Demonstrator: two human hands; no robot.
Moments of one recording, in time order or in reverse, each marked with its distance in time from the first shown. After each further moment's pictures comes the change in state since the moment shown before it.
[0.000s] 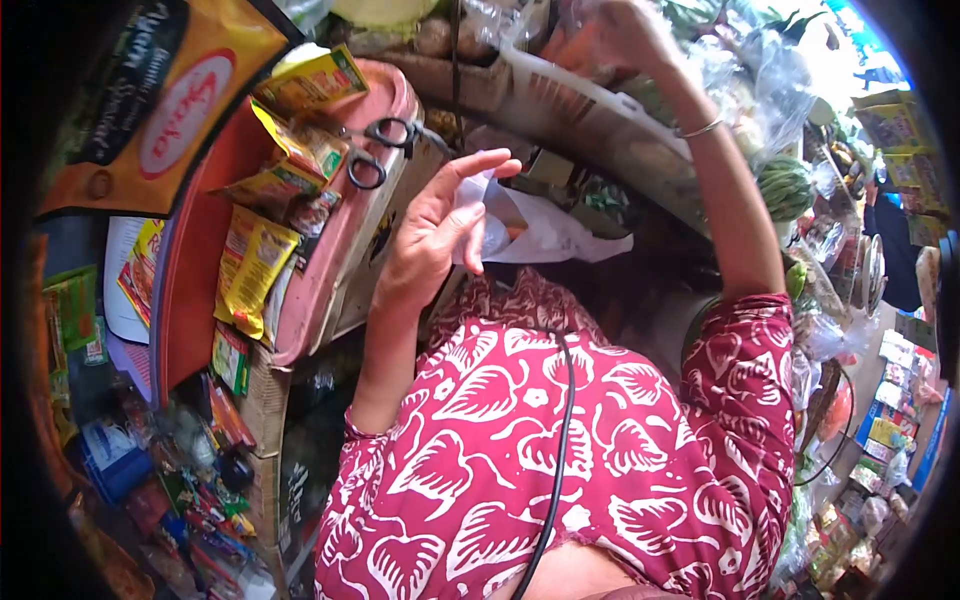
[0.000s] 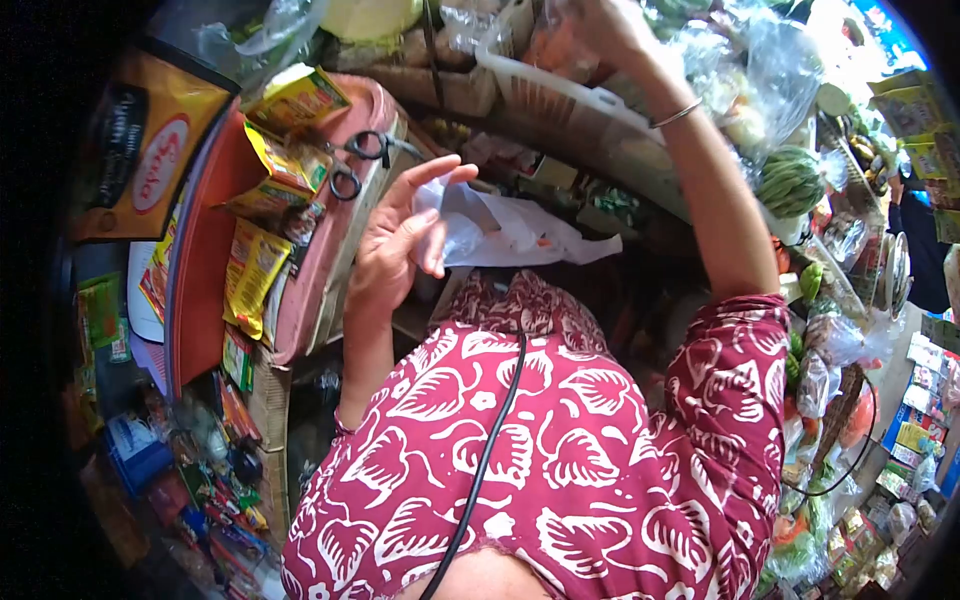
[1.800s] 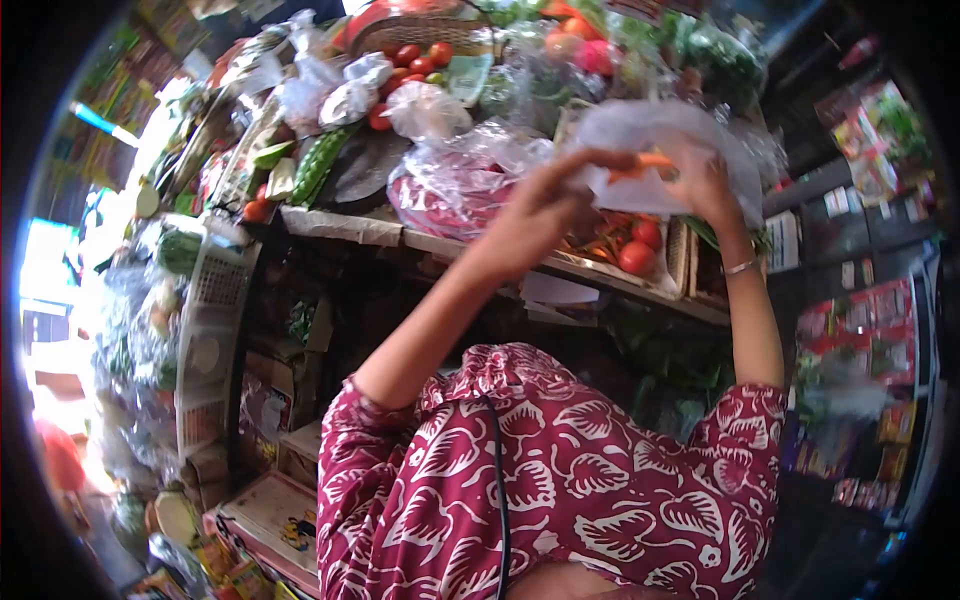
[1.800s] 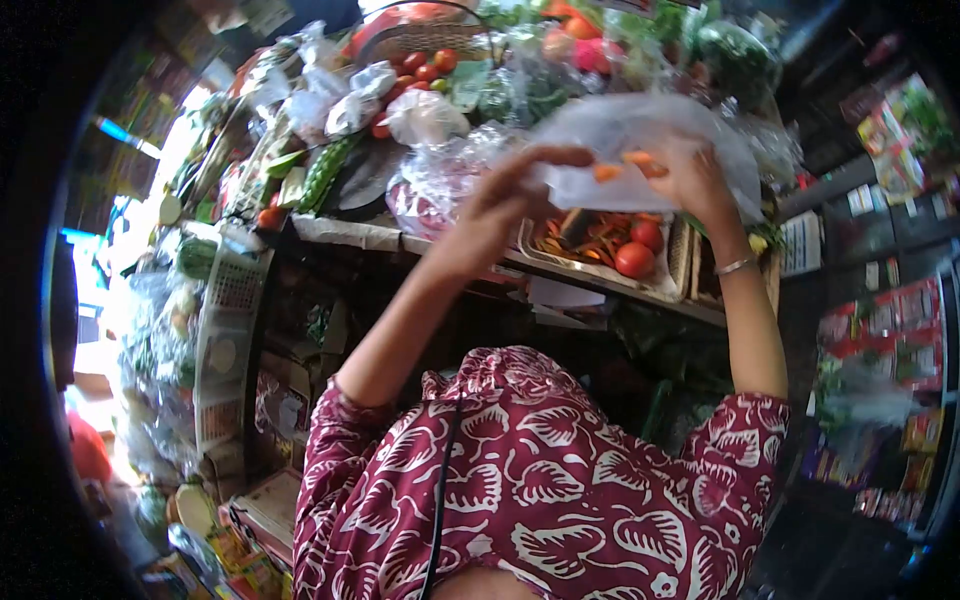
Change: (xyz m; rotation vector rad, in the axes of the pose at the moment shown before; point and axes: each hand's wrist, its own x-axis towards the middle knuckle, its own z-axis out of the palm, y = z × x) left_hand -0.080 -0.108 0.350 -0.278 -1.808 -0.399; right_hand -0.624 -0.205 -0.211 -0.459 -0.128 1.825
